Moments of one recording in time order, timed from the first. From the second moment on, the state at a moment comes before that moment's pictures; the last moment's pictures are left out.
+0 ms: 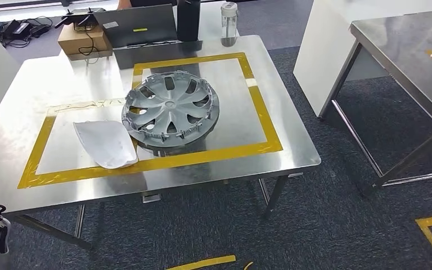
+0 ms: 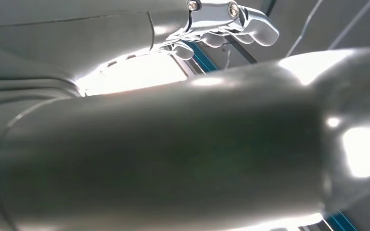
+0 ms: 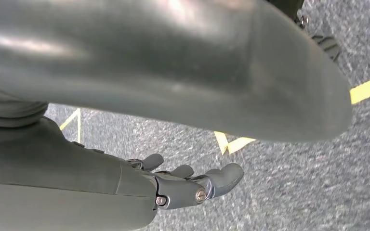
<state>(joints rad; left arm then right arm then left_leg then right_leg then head) -0.21 0.14 0.00 -1.70 -0.32 0.70 -0.70 -0.04 0.15 -1.07 -0.17 0.93 0.07 0.03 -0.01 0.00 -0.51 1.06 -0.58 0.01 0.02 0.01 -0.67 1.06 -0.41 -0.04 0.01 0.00</state>
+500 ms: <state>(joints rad) -0.21 0.14 0.03 -1.72 -0.33 0.70 -0.70 -0.05 0.14 -1.07 -0.17 0.94 0.07 0.03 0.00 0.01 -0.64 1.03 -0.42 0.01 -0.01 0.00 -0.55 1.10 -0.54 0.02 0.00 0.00</state>
